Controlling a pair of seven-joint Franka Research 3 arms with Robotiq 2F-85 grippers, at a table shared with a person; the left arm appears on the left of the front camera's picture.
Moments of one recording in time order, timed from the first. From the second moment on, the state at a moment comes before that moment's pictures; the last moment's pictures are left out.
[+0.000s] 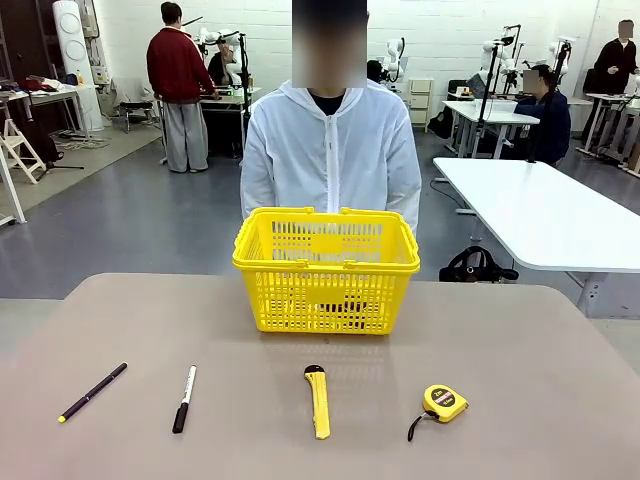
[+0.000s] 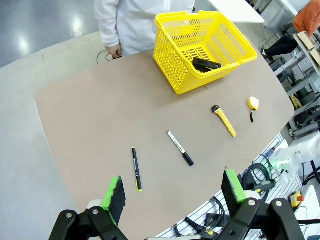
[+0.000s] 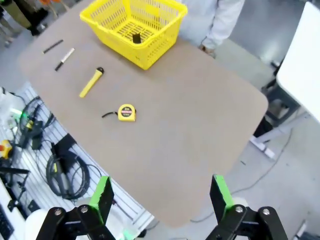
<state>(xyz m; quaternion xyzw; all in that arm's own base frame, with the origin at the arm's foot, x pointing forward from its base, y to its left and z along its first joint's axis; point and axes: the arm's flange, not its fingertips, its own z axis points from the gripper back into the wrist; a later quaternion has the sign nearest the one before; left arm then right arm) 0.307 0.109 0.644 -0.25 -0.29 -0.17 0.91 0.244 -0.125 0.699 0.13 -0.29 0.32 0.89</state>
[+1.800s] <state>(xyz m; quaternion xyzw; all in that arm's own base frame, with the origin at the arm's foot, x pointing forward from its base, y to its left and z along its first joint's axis) 0.307 0.109 0.644 -0.25 -0.29 -0.17 0.91 0.269 -0.146 0.678 0.18 -0.30 0.30 0.89</state>
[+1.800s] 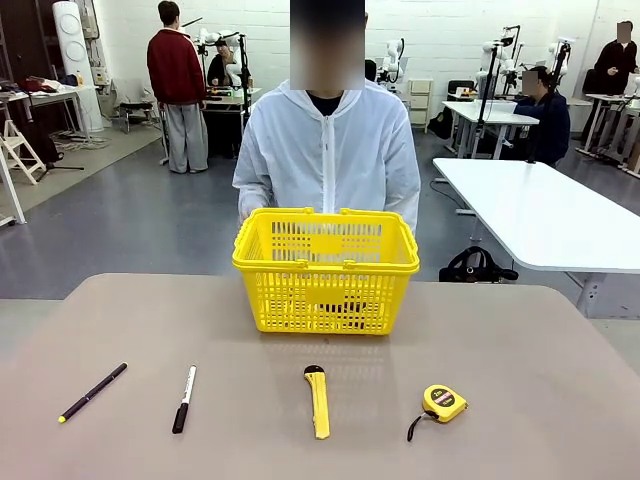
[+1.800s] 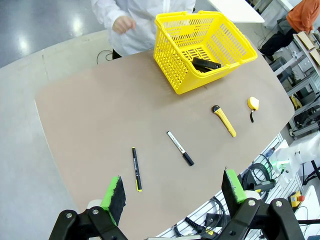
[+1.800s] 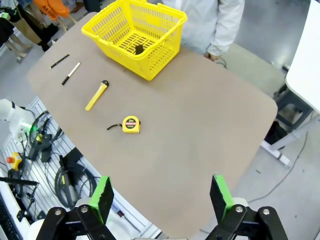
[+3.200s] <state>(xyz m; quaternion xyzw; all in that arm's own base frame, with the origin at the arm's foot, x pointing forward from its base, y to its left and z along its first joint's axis) 0.307 0.109 0.644 -0.25 -0.29 -0.17 0.91 0.269 -0.146 0.678 0.18 -0.30 0.30 0.89</state>
